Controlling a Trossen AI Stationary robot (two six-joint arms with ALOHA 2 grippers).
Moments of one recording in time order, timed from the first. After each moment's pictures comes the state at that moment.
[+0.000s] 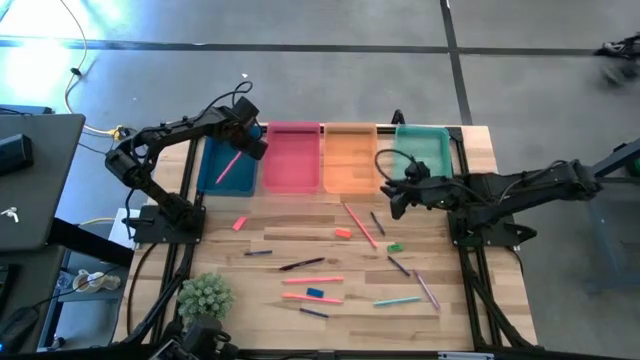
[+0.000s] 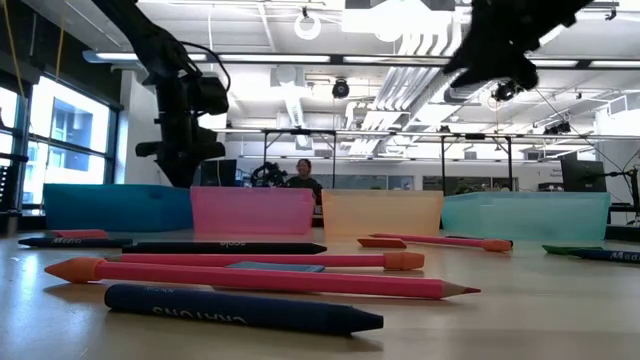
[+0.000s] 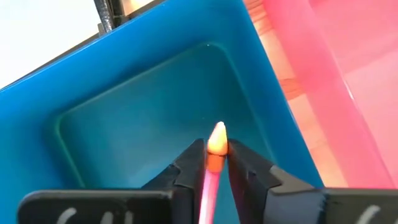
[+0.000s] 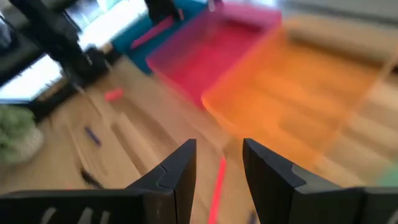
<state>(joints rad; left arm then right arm) 1.02 1.55 0.98 -0.71 -0.16 -0.16 0.12 0.91 0.74 -0.46 0.50 0.75</state>
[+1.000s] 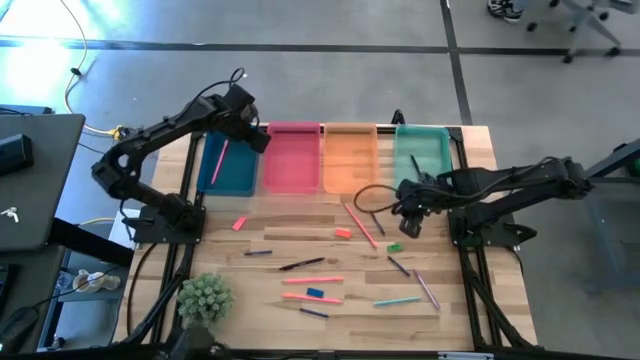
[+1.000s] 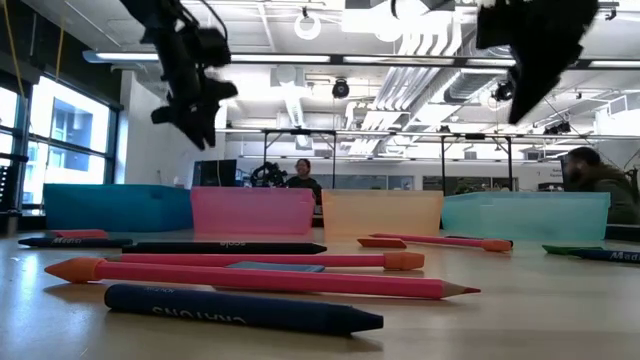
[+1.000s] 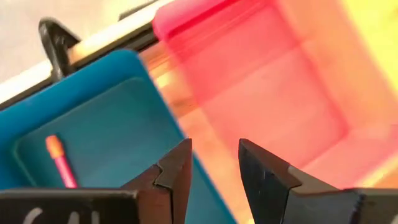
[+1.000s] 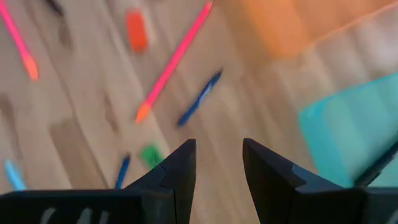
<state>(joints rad) 0.95 1.40 1.15 -0.87 0.04 -0.20 0.09 1.09 0.92 -1.01 0.15 0.47</state>
